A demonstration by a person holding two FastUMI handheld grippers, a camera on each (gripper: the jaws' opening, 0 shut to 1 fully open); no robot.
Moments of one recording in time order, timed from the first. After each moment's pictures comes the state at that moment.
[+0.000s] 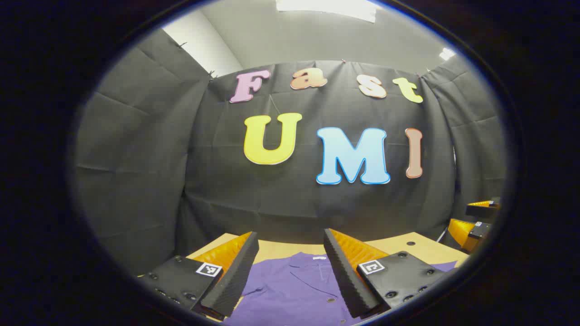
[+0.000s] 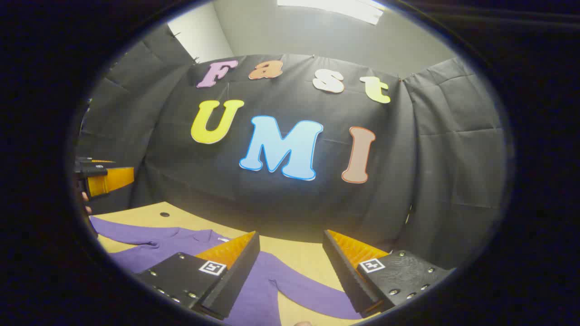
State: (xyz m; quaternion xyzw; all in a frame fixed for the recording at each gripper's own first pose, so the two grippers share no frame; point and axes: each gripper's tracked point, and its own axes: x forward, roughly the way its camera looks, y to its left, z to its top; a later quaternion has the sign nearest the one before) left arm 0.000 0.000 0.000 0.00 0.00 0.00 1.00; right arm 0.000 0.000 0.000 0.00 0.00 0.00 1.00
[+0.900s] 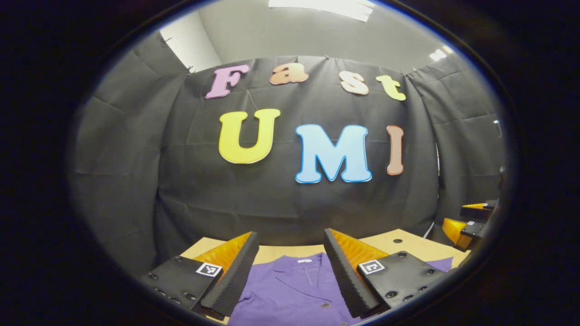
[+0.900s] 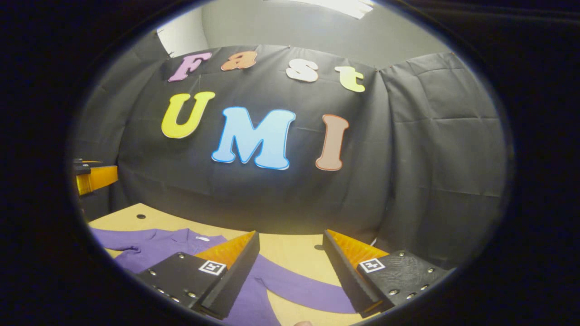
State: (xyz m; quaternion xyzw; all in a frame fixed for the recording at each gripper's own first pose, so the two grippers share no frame) left arm 0.014 -0.009 0.002 0.00 0.01 -0.07 1.00; right arm 0.010 -0.036 -0.025 0.04 0.04 -0.09 0.99
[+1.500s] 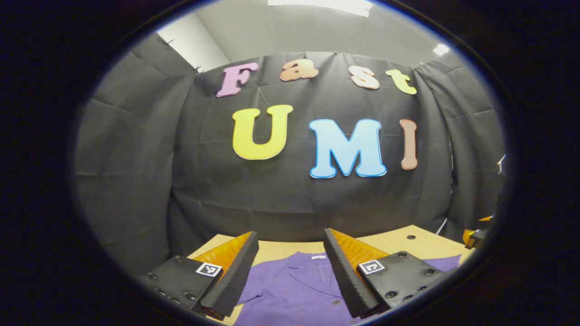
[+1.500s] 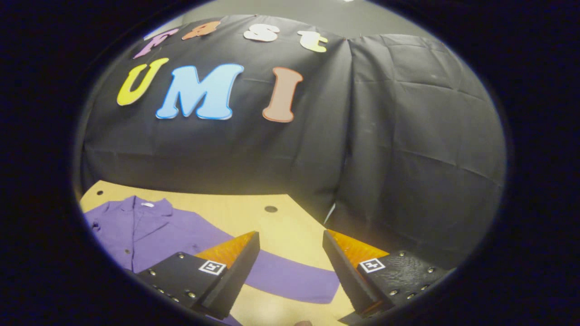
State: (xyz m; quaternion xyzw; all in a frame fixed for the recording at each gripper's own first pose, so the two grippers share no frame) left arm 0.011 0.013 -0.001 0.02 0.02 -0.02 1.00; right arm -0.007 -0.143 -0.148 0.05 0.18 -0.21 0.96
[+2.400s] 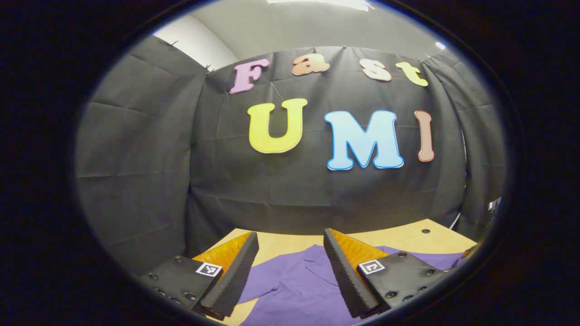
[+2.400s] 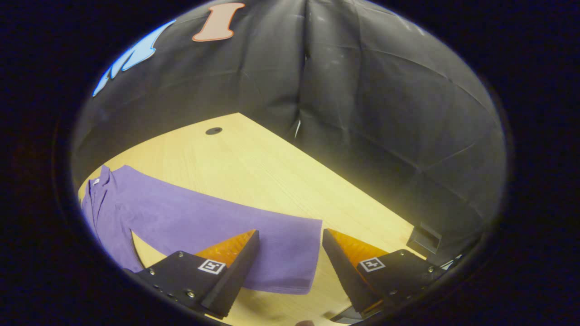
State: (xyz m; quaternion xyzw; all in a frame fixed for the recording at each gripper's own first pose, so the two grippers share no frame) left arm 0.001 0.036 -0.008 0.02 0.05 0.04 1.00; right arm -0.020 -0.200 -0.331 0.18 0.40 -0.27 0.86
